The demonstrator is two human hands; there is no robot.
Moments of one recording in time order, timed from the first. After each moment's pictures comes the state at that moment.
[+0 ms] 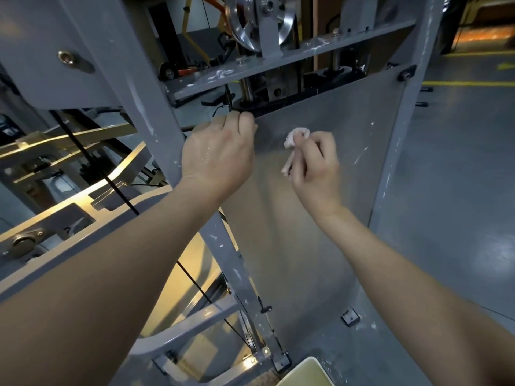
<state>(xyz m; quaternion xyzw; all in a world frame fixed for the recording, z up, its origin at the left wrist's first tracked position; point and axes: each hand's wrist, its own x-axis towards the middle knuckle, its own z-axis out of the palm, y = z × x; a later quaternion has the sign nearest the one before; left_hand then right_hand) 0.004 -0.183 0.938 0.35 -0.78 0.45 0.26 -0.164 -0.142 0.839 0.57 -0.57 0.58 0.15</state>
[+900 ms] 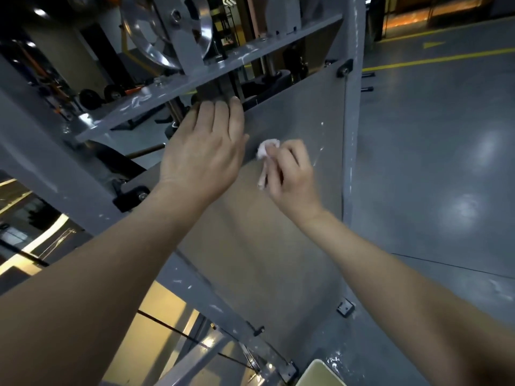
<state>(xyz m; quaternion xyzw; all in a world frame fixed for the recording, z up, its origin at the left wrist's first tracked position) -0.064 -0.204 0.952 0.27 -0.85 0.42 0.16 -0.201 -0.158 0.833 0.55 -0.52 0.63 0.18</state>
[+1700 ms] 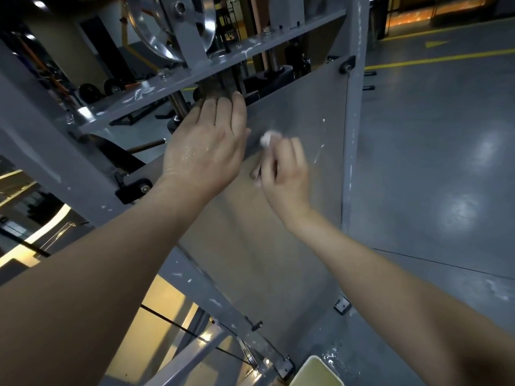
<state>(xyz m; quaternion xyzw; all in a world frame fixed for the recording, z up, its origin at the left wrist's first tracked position) -0.065 -0.204 0.953 0.27 -0.87 0.38 0.17 -0.179 -0.159 0.835 0.48 -0.57 0.64 0.20</state>
